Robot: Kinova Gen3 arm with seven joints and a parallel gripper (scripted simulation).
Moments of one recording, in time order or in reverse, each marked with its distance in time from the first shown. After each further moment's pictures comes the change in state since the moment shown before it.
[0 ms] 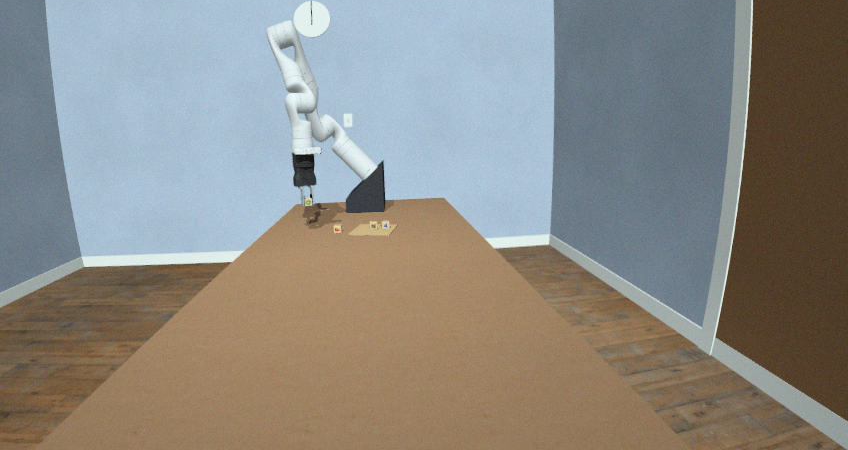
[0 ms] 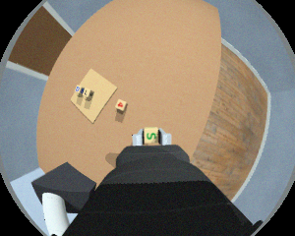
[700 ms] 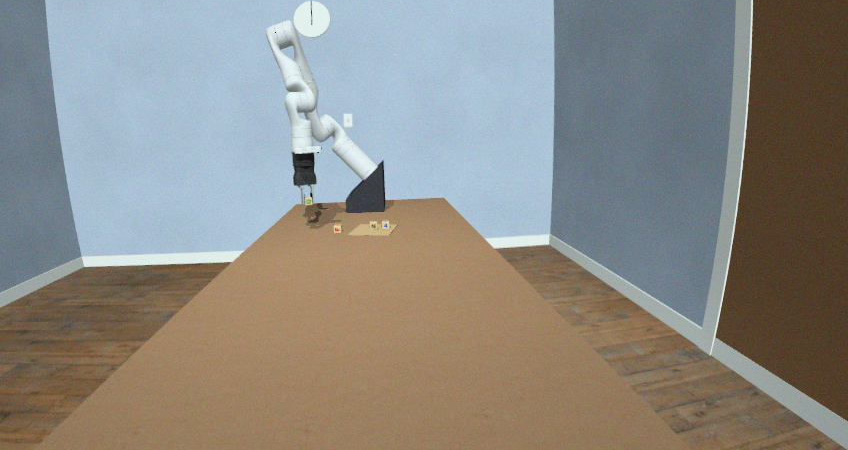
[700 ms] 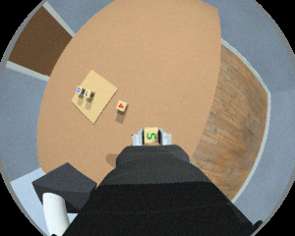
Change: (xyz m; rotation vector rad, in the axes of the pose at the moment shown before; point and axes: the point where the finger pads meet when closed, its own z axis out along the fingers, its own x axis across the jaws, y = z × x) arm 0.000 -0.002 -0.003 0.007 -0.002 0.000
